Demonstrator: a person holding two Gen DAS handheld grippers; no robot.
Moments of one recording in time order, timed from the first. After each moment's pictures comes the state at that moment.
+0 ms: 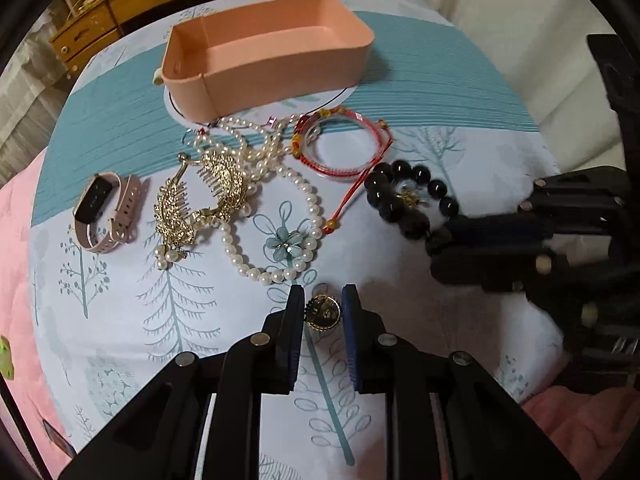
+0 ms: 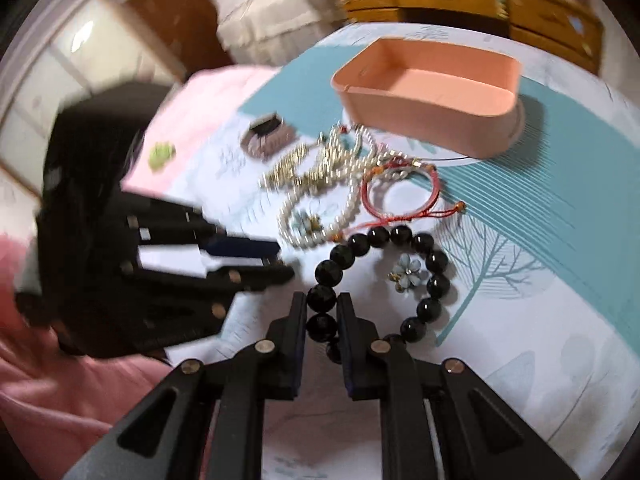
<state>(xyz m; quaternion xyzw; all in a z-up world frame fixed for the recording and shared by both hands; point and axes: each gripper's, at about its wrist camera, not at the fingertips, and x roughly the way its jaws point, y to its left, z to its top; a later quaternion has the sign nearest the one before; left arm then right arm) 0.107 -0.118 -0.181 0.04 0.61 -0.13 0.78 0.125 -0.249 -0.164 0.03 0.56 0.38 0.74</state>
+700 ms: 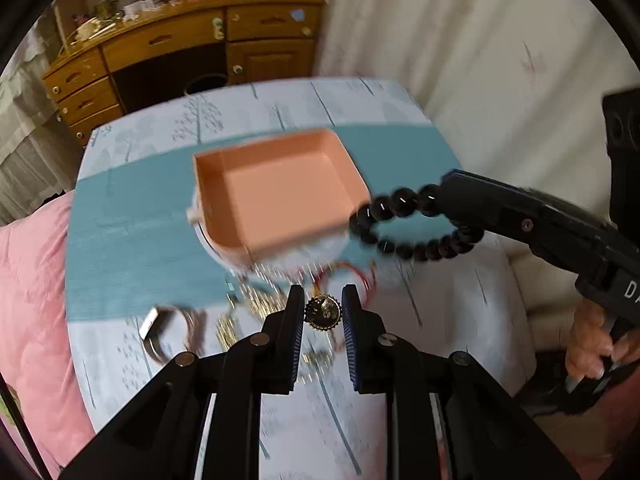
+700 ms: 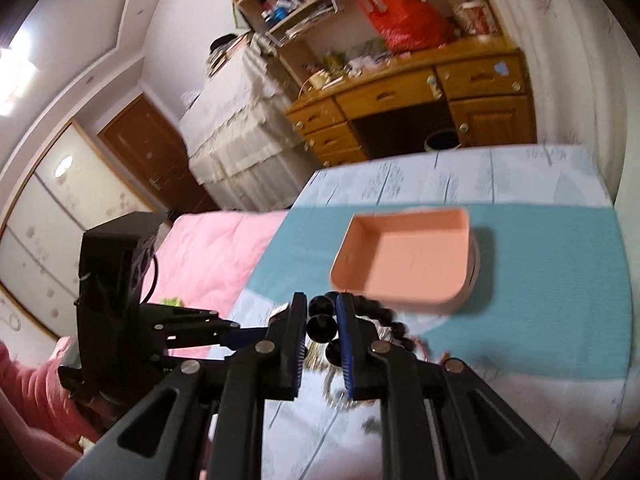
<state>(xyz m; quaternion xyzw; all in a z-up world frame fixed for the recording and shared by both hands) 0.184 -0.081 -0.070 0.00 0.54 -0.18 0.82 0.192 -0.257 -0.048 0.16 0.43 0.29 0.84</state>
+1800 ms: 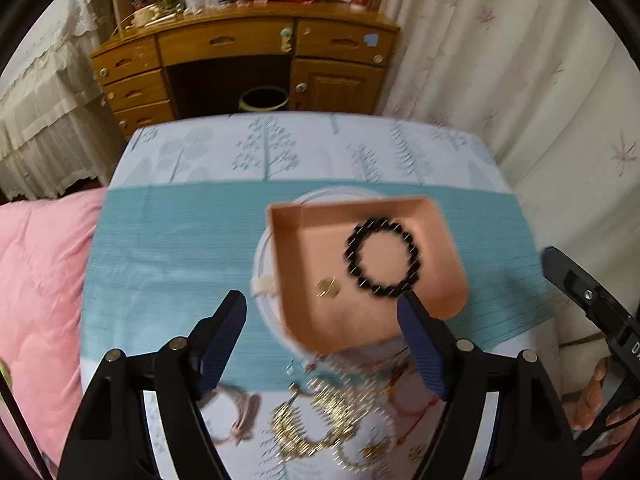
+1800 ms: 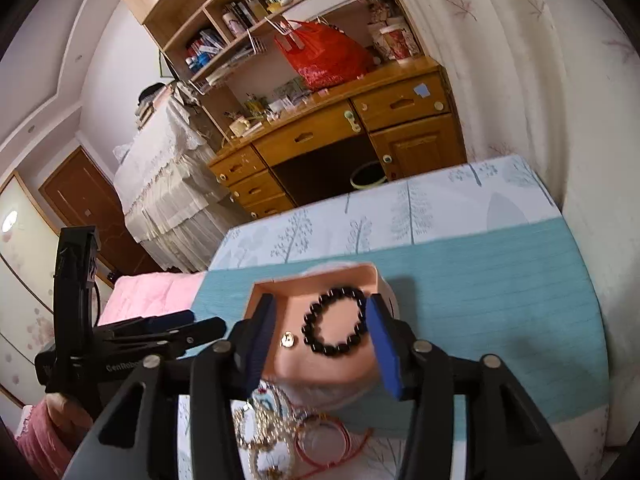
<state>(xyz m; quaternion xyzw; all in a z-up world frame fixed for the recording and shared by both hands) 0.255 -0.042 -0.109 -0.03 0.52 -0.07 0.85 0.233 -0.292 -0.094 0.18 0.41 0.15 0.88</state>
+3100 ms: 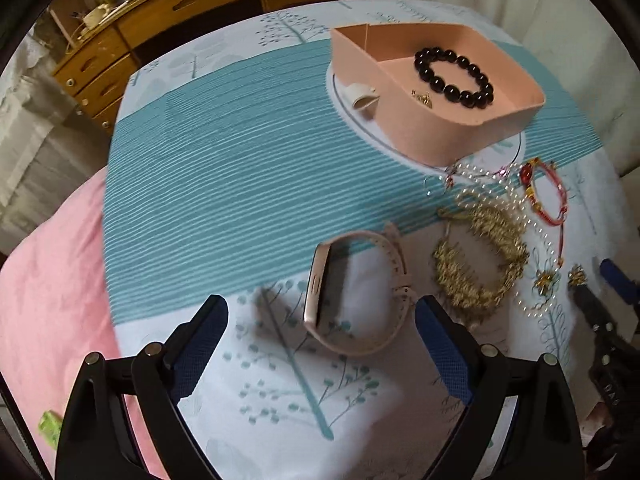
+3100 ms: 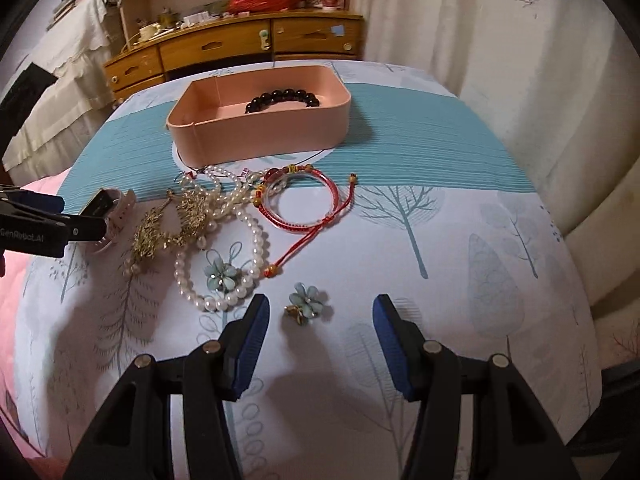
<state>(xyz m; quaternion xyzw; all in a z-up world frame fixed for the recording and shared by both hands) 0.207 0.052 -0.200 0.11 0.58 -0.14 0.80 0.086 -0.161 -0.181 0.01 0.50 -0.09 0.86</state>
